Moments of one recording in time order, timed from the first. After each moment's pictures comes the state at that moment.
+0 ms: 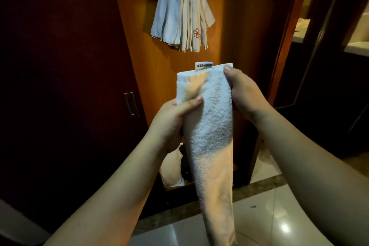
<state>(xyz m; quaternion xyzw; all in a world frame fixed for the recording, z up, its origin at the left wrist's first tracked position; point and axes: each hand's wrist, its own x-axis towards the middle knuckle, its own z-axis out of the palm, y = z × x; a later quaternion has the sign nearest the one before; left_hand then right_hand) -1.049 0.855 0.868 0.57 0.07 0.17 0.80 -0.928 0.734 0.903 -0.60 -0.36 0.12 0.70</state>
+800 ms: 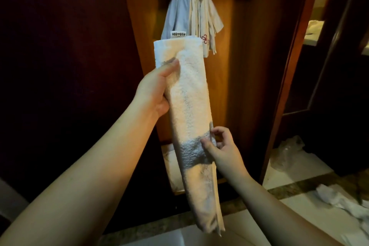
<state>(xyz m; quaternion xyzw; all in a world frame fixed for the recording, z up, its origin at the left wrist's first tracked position) -1.042 0.887 0.942 0.55 0.13 0.28 0.78 -0.970 0.740 0.761 -0.68 -0.30 0.12 0.66</state>
